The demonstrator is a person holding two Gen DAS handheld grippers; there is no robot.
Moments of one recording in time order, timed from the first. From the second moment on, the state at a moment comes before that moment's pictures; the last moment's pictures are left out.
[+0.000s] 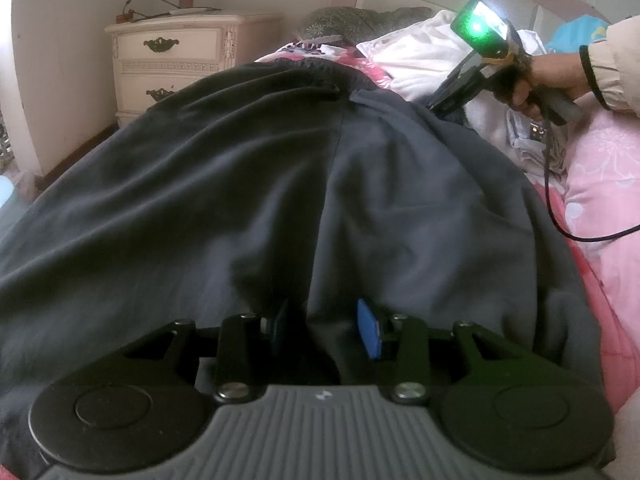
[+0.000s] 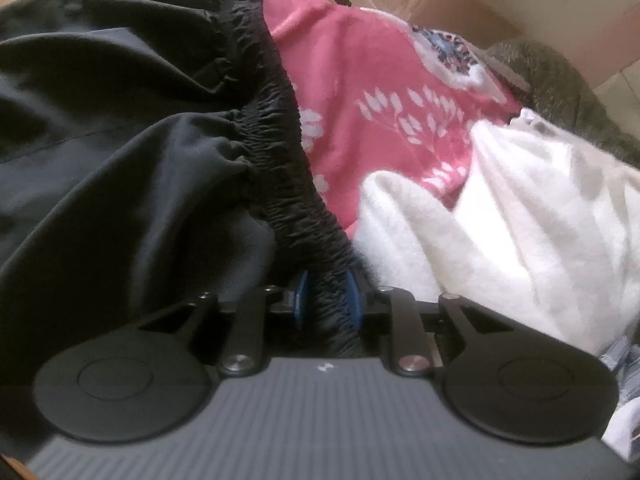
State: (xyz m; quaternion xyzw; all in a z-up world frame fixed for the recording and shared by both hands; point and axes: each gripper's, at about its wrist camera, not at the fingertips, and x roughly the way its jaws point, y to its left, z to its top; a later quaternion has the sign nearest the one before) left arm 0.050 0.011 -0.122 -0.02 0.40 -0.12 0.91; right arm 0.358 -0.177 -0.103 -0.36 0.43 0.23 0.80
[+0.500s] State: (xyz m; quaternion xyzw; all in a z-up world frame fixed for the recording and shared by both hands) left arm 0.053 0.008 -0.122 -0.02 0.40 -0.12 0.91; right arm 0.340 -0.179 -0.101 -0.41 0.39 0.16 0.80
